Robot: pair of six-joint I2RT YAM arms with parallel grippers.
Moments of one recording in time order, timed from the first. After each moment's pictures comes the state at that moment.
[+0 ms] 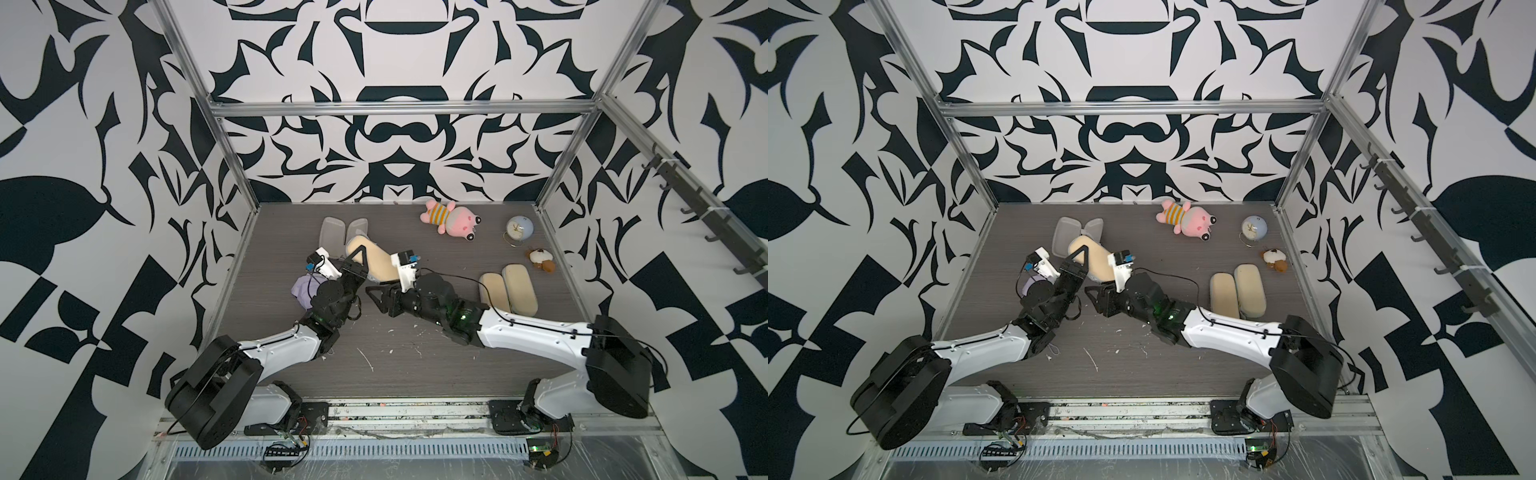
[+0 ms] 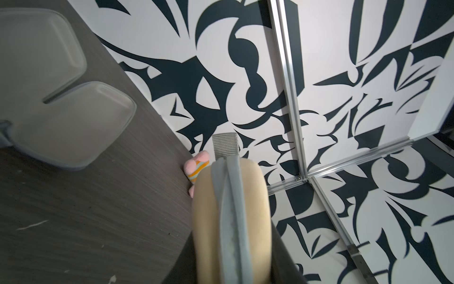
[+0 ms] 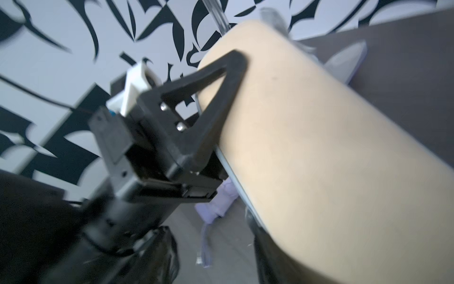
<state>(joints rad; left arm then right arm) -0.64 1.30 0.43 0.93 -0.33 -1.17 0.94 1.39 0.83 0.29 -0.06 0.70</state>
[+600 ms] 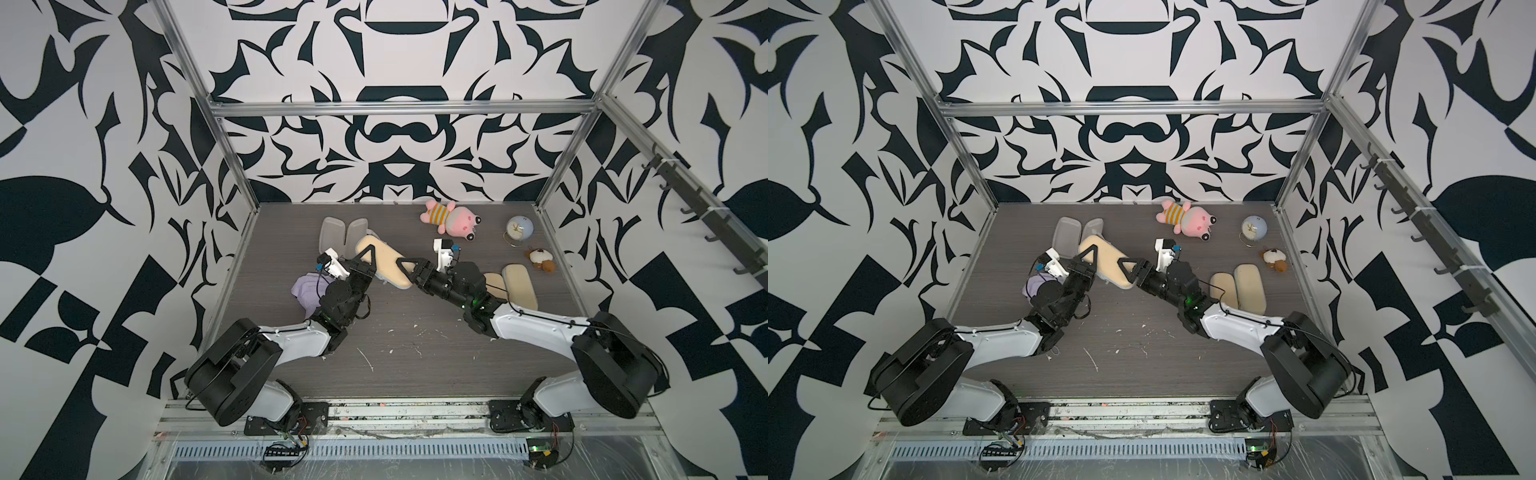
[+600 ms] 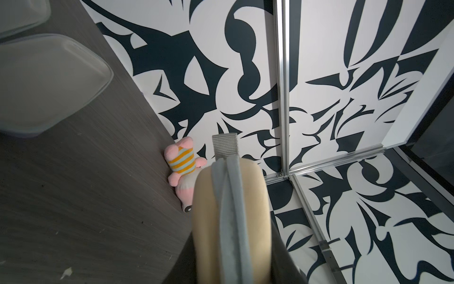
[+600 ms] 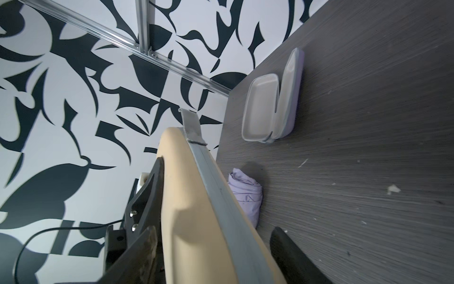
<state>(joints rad) -0.71 1.44 0.48 1.09 -0.32 -1.29 0.68 1.48 0.68 0.71 -0.26 1.15</state>
